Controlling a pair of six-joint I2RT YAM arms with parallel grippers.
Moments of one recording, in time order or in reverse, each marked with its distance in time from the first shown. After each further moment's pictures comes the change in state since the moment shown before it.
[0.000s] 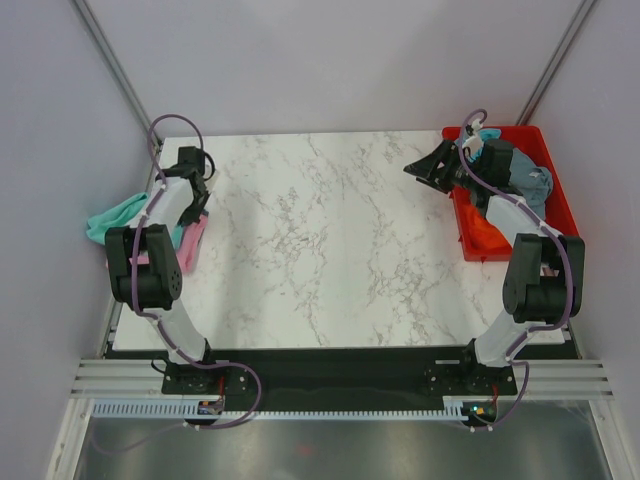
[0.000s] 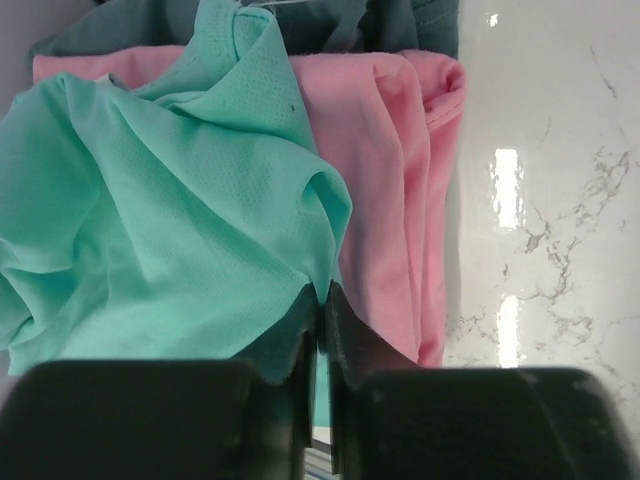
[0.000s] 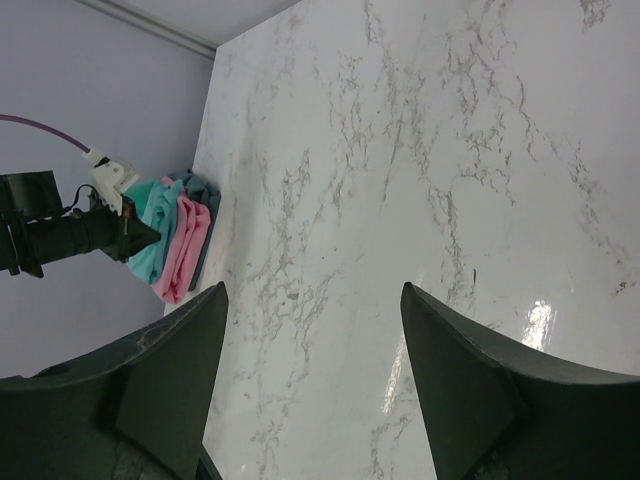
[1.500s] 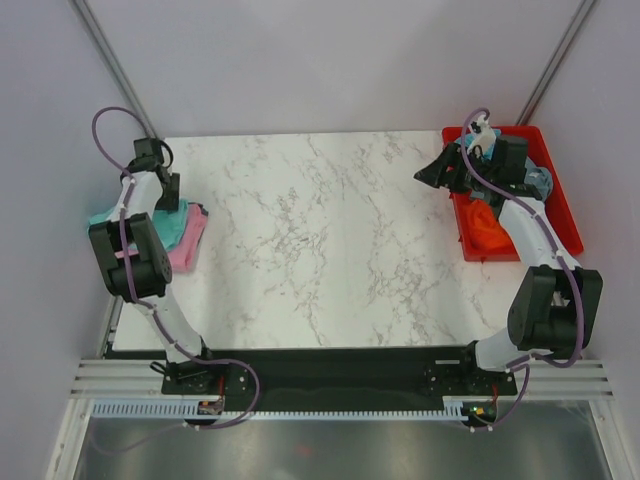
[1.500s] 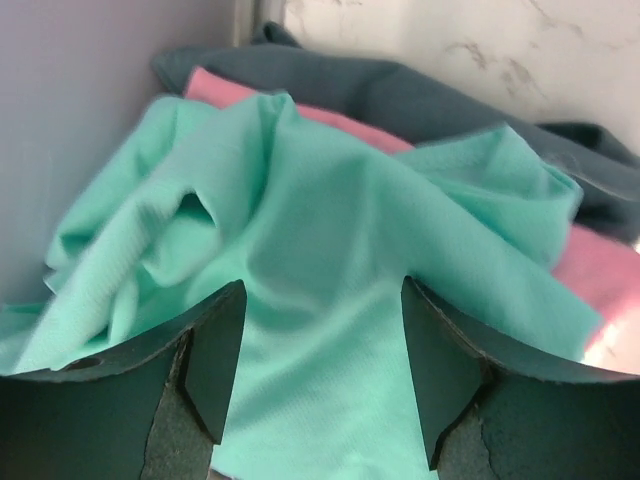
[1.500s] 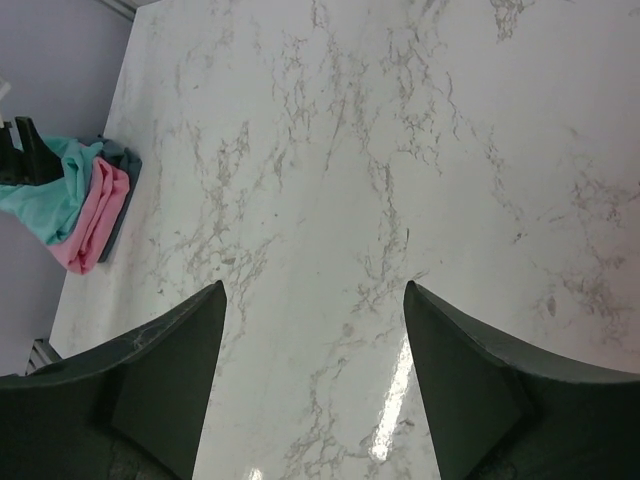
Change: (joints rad) left arm 0.214 0.130 0.151 0.156 0.056 -0.138; right arm -0.009 -0.185 0.043 -0.333 0.107 -0.298
